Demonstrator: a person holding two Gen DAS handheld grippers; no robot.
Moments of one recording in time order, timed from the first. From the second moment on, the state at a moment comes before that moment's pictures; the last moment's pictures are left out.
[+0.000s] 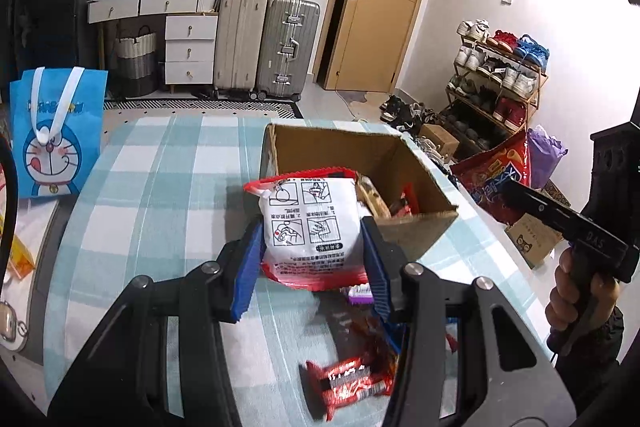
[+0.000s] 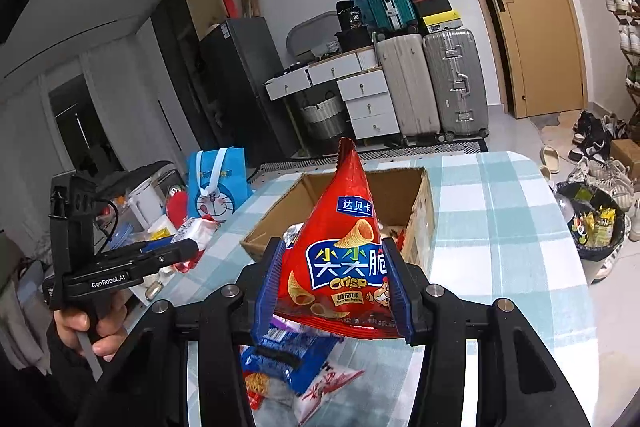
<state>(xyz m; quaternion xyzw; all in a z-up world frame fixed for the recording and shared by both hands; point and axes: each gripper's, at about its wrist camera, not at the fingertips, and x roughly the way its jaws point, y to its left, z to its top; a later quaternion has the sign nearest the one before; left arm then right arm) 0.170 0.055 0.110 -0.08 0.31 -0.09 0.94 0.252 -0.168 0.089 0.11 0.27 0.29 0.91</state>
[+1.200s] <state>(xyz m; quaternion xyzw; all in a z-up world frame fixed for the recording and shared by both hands) 0.307 0.011 0.081 -0.06 0.34 -0.09 0.93 0.330 -0.131 0.075 0.09 0.28 0.29 0.91</state>
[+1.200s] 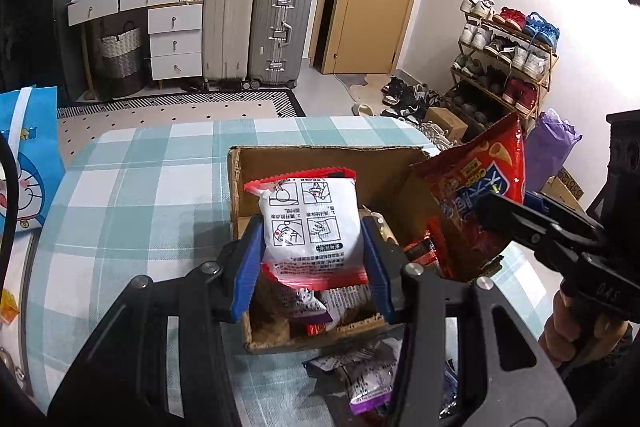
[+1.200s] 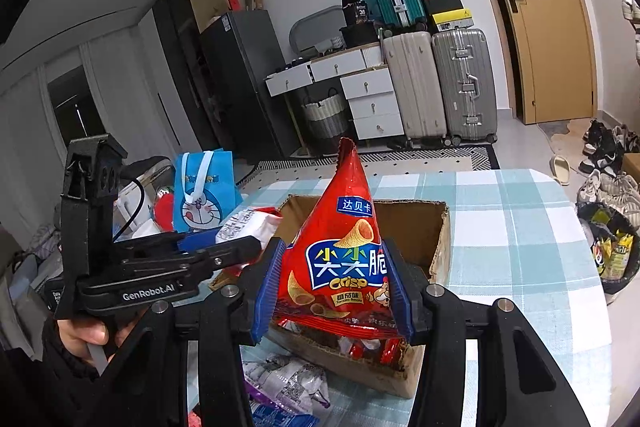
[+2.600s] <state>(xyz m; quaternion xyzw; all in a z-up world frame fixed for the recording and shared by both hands) 0.334 0.006 0.037 -0.02 0.38 -0.09 0.92 0.404 -0.120 0.036 0.11 0.35 0.31 0.88</state>
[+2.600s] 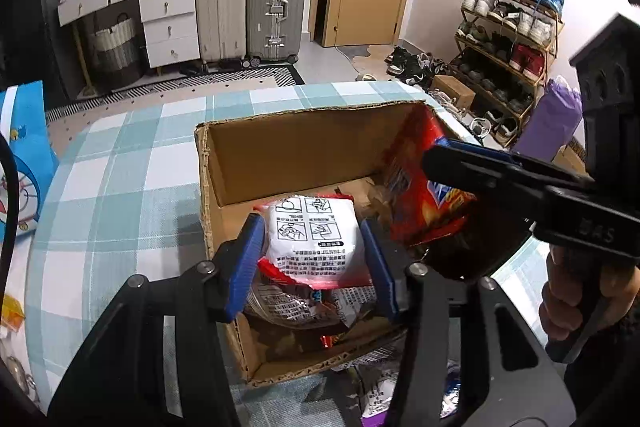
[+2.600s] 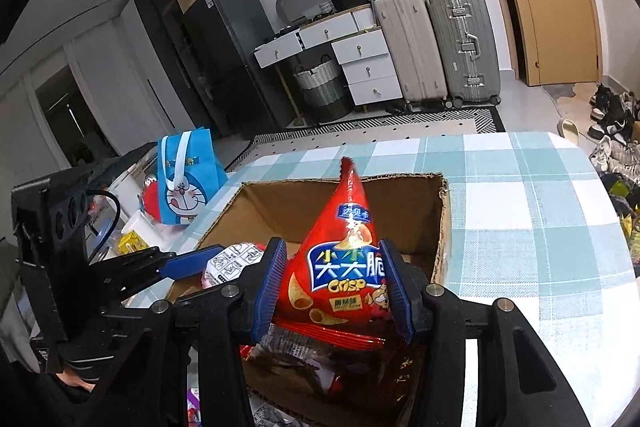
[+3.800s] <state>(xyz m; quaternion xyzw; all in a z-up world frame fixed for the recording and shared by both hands) 0.180 0.045 0.018 -0.06 0.38 -0.01 0.92 0.245 -0.159 0.028 0.05 0.38 0.24 0.89</state>
